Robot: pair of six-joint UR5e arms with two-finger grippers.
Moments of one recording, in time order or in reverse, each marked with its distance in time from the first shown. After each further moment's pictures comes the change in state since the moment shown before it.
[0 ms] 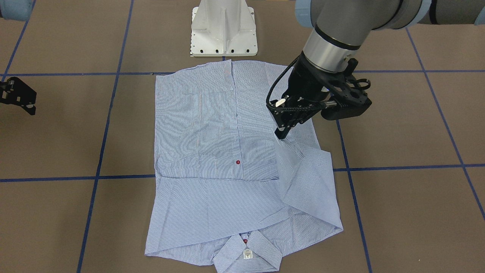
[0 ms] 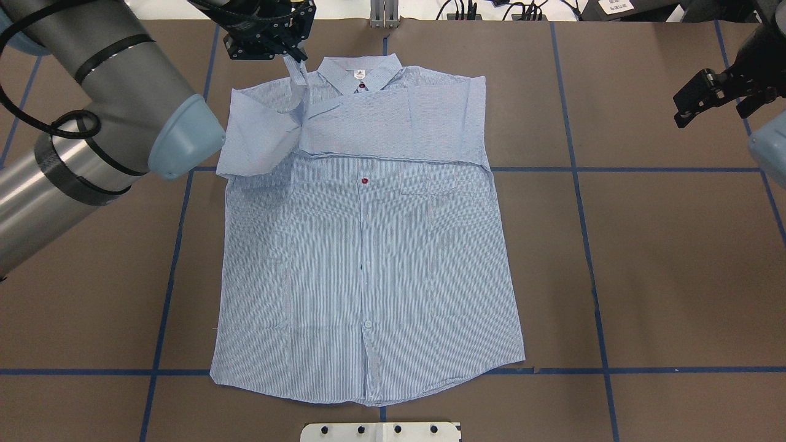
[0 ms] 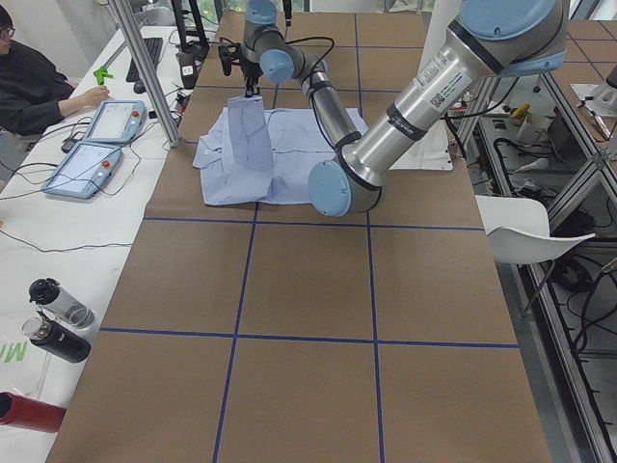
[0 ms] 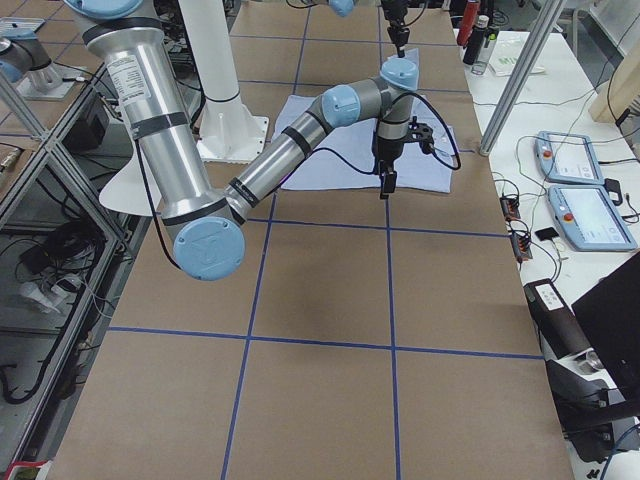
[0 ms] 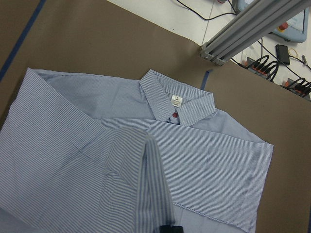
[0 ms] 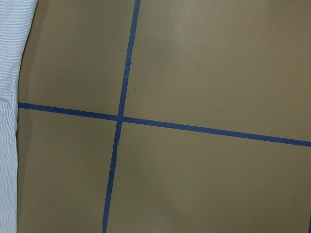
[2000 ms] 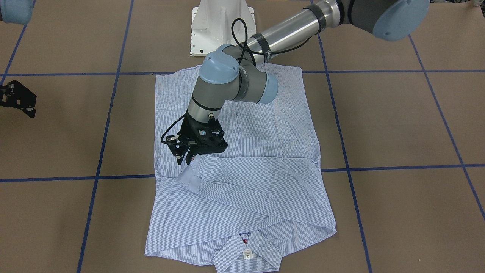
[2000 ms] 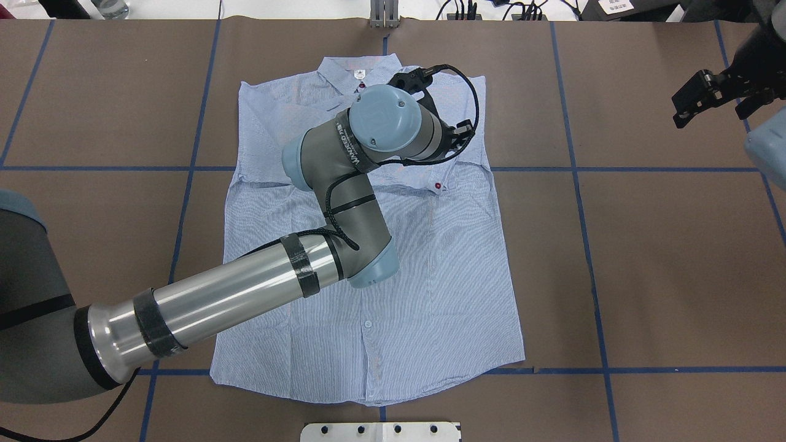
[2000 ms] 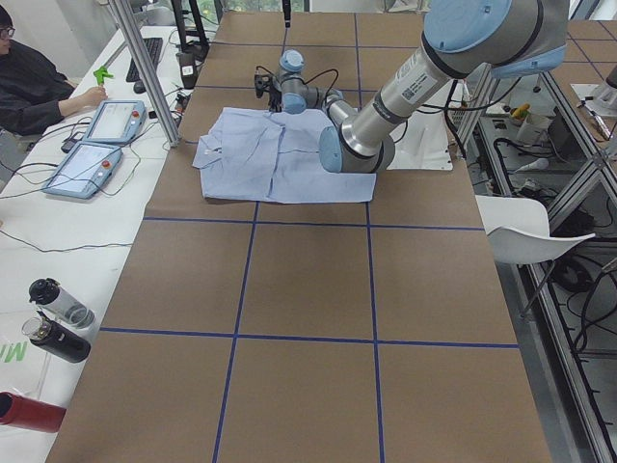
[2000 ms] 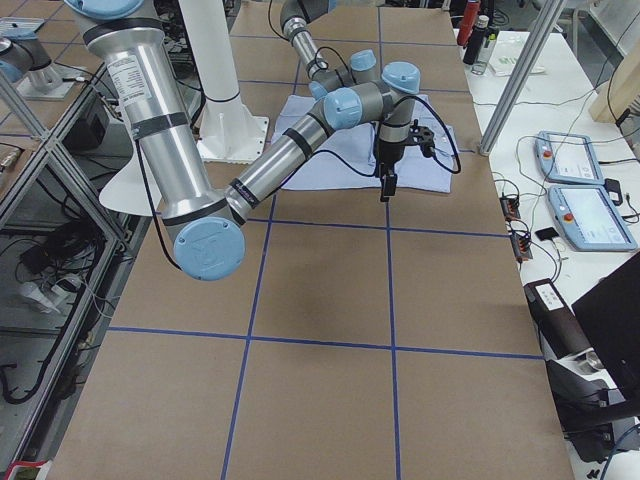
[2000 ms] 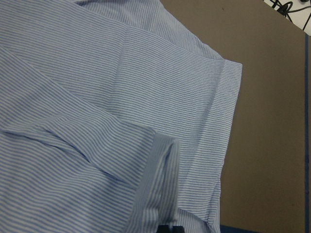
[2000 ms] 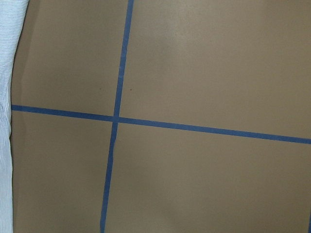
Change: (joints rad) left arm 0.358 -0.261 0.648 -0.598 0.364 -0.089; right arm -0.003 -0.002 -0.016 0.018 -0.003 0.015
